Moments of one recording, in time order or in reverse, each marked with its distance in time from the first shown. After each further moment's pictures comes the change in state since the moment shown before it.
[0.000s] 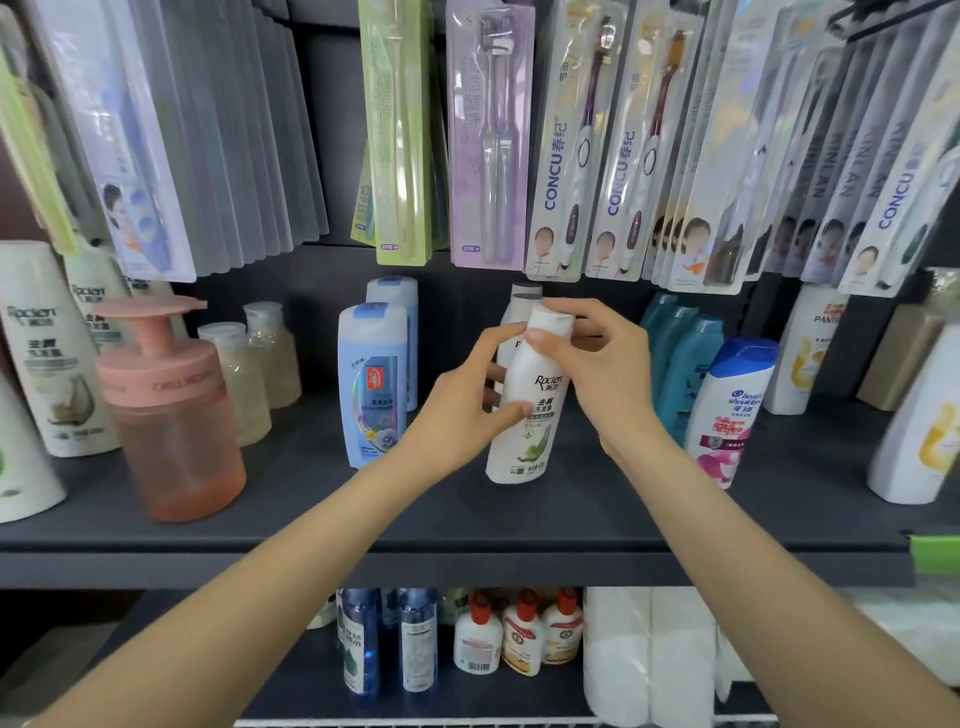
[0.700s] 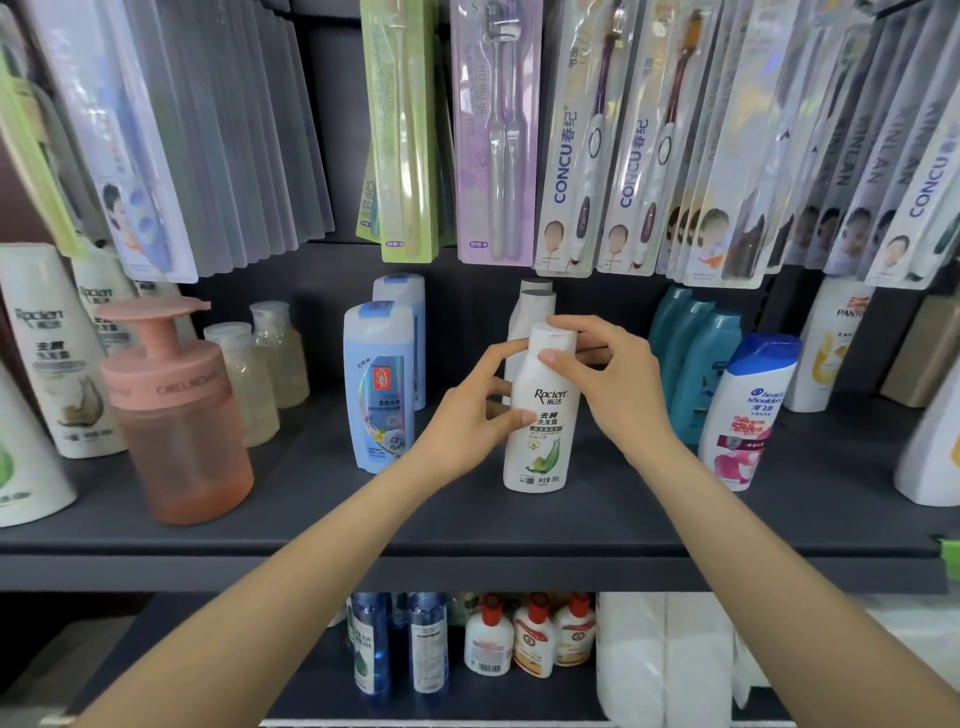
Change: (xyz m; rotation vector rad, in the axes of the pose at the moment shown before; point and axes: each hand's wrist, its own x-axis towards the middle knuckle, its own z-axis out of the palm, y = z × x) left_hand 0.005 -0.025 0.010 -0.153 -0.062 -0.104; right_hand 0.004 0.023 -0.004 -0.235 -0.098 -0.050
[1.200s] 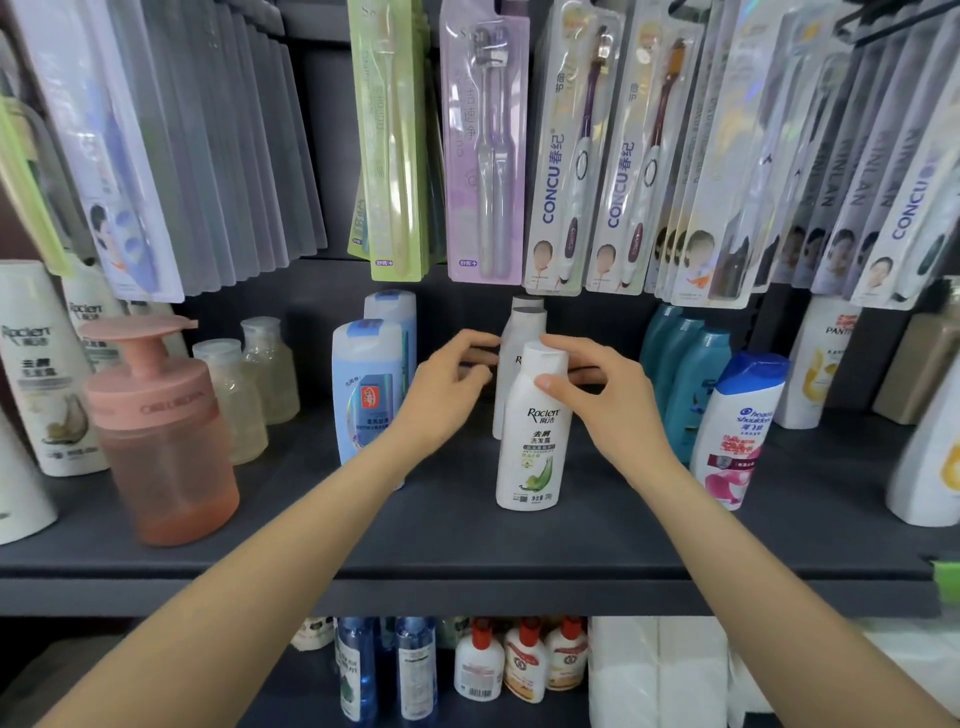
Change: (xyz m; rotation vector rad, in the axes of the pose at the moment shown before) left_hand 0.035 0.008 -0.019 0.041 0.216 -0.042; right_hand 0.001 0.002 -0.011 0.037 -0.080 0.002
